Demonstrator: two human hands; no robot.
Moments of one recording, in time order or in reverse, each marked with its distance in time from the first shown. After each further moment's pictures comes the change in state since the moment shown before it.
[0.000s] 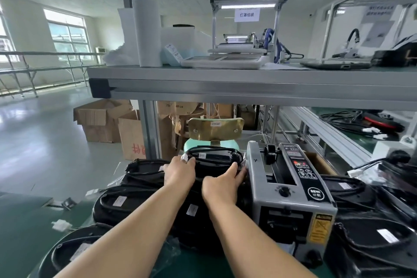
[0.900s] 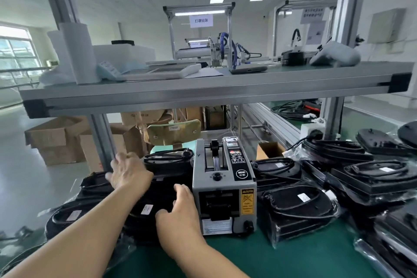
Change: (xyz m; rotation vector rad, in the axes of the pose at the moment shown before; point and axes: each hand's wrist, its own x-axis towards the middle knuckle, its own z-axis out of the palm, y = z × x) left_hand -0.037 0.022 -0.015 0.723 0.231 0.230; right_hand -0.090 0.031 -0.062 -0.014 -0.261 -0.197
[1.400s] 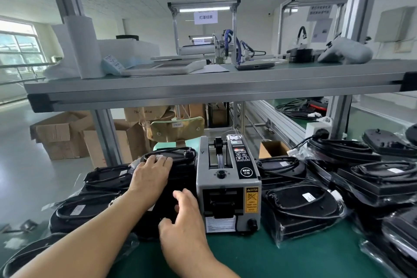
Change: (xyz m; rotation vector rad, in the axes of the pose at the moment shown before) left_hand -0.024 0.005 0.018 0.350 0.118 0.681; right_hand -0.015 0.011 0.001 -0.085 -0.022 -0.037
